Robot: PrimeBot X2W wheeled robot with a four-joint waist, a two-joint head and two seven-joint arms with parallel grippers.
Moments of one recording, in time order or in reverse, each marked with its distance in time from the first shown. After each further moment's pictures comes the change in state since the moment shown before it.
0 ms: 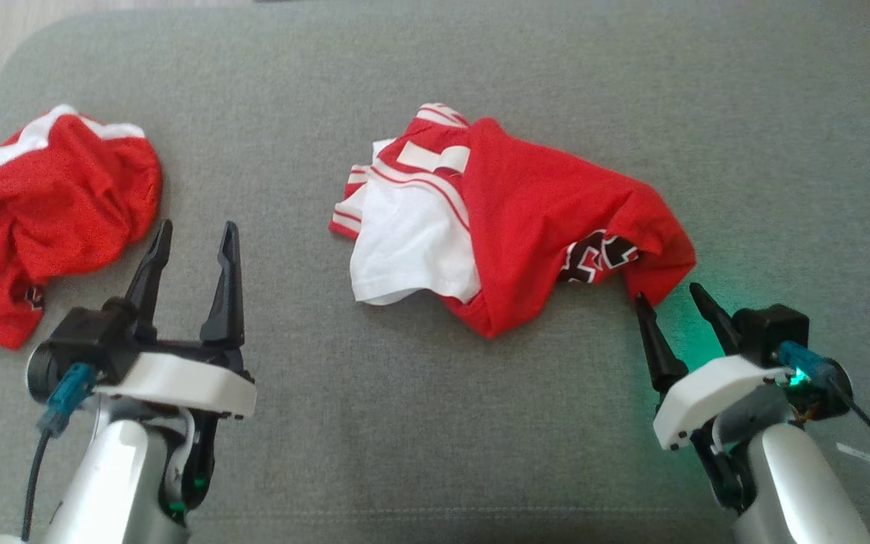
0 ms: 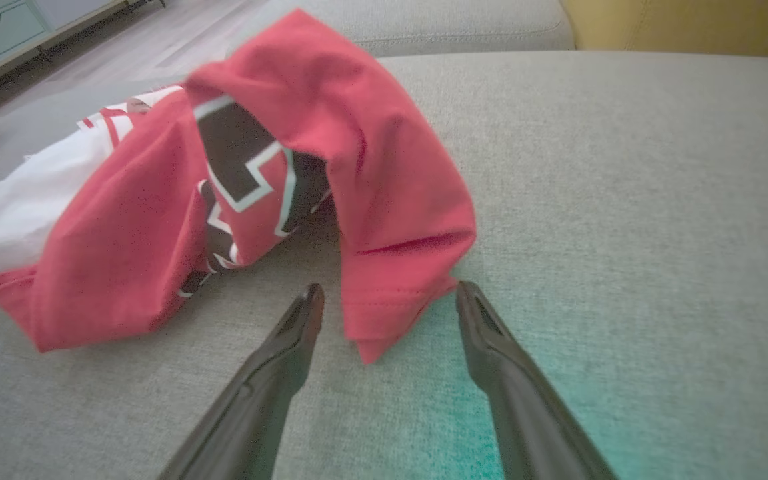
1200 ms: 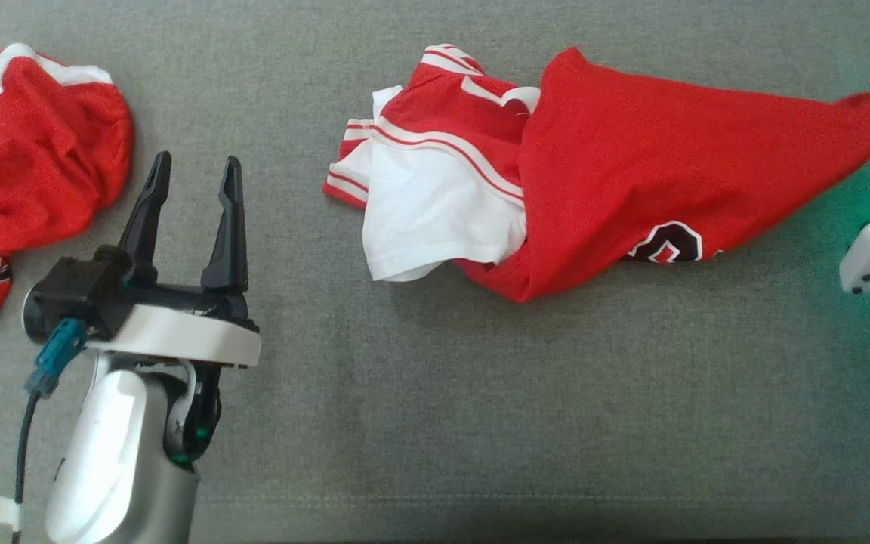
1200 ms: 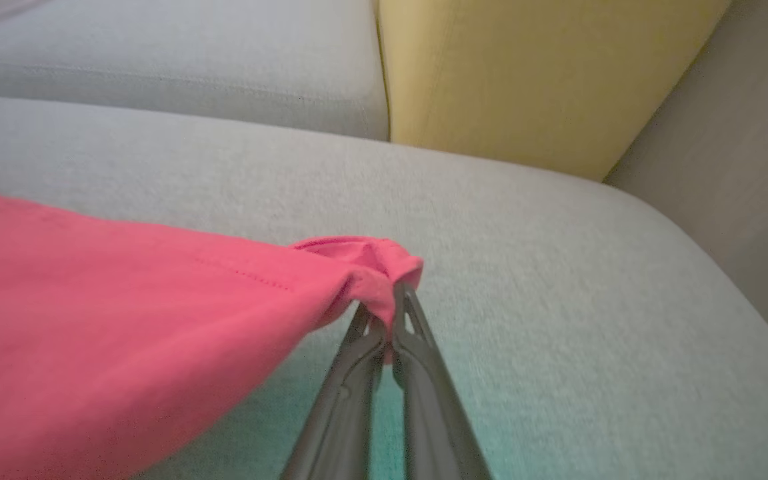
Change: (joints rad) left arm -0.109 -0.094 0.089 0.009 0.093 -0.108 -0.003; right arm -0.375 -0.231 -0.232 0.247 -0.118 0.000 -0.076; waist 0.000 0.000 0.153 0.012
